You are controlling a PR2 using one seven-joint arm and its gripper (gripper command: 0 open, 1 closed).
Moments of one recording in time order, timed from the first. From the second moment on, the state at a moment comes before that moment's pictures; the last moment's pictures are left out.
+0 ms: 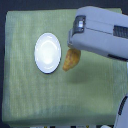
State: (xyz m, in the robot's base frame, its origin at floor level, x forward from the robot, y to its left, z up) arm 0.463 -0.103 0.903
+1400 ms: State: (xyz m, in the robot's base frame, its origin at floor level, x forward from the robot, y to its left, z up) arm 0.499 0.059 0.822
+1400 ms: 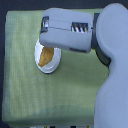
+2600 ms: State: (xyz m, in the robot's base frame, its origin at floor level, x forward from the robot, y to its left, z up) arm 0.503 0.070 0.812
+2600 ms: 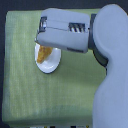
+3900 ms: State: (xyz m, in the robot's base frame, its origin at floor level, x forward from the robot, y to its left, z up) arm 0.550 -0.018 0.944
